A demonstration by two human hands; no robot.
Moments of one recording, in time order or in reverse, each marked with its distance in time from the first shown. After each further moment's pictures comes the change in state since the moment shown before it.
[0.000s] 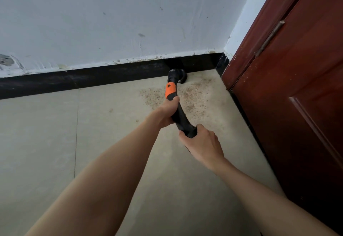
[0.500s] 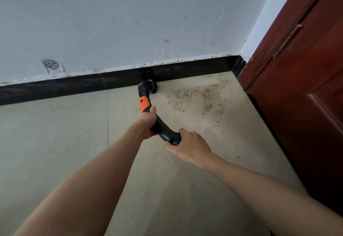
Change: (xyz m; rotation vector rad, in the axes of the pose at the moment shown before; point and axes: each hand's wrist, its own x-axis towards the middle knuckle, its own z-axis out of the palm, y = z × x) left_hand -0.049 -0.025 -0.115 -0.119 0.262 -0.103; right_hand -0.040 -0.067 0.045 -0.181 -0.242 -0.237
